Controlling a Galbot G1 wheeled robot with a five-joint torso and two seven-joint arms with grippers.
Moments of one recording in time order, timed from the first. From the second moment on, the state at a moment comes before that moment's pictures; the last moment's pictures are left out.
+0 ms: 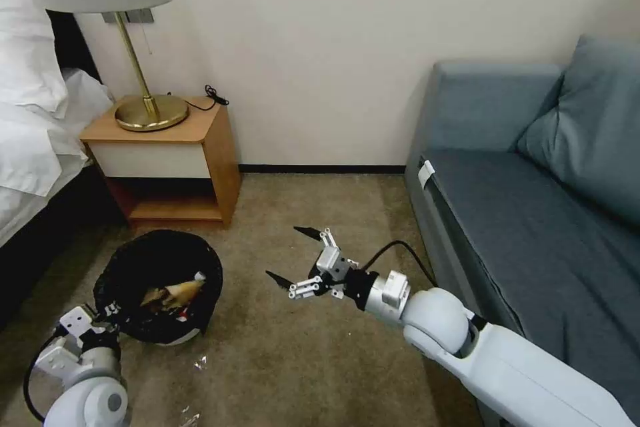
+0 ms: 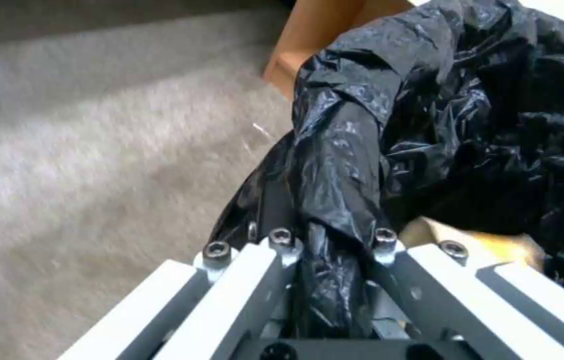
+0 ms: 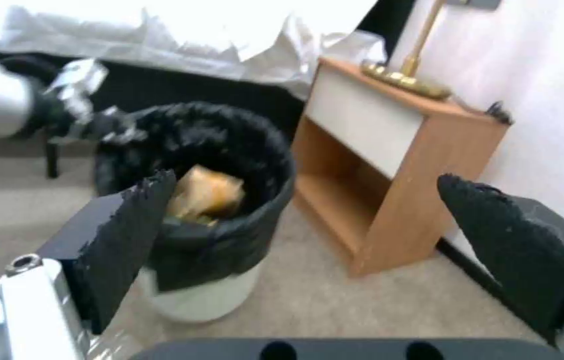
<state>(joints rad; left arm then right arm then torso) 1.49 -1.33 -0.83 -1.88 -0.84 0.16 -0.41 -0.88 0.85 -0.26 1.99 0.38 0.02 -0.22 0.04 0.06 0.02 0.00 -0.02</state>
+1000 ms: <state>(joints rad) 1.53 -1.27 -0.85 -1.87 -0.88 0.21 -0.47 -1.11 0.85 -0.14 2.01 0.27 0.05 -0.26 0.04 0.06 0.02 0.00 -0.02</state>
